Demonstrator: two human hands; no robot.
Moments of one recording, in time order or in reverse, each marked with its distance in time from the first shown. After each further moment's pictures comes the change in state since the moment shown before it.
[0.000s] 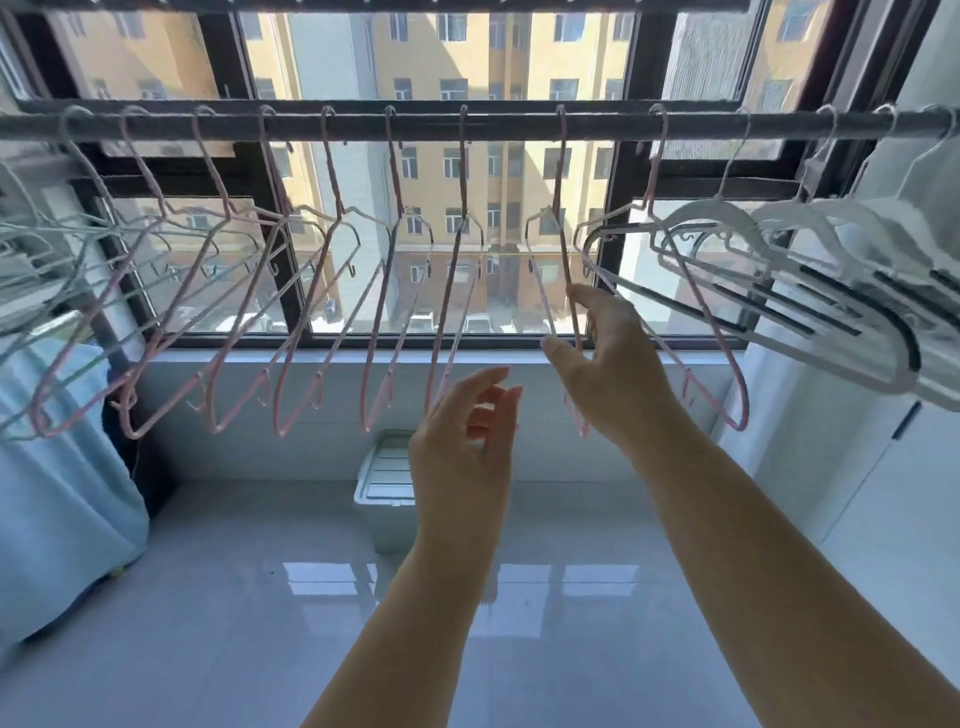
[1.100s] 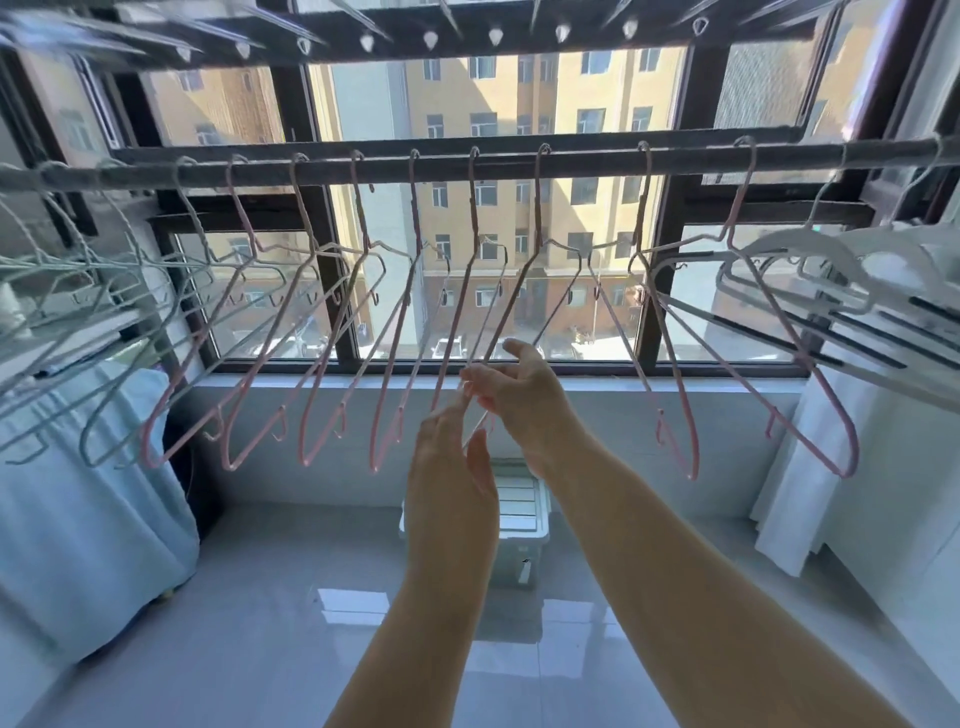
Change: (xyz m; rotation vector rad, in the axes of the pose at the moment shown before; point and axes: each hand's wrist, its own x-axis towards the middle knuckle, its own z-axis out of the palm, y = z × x) left_hand 0.045 -0.043 -0.077 0.500 -0.059 0.022; right_hand 0.031 -0.053 0.136 0.596 -0.264 0.318
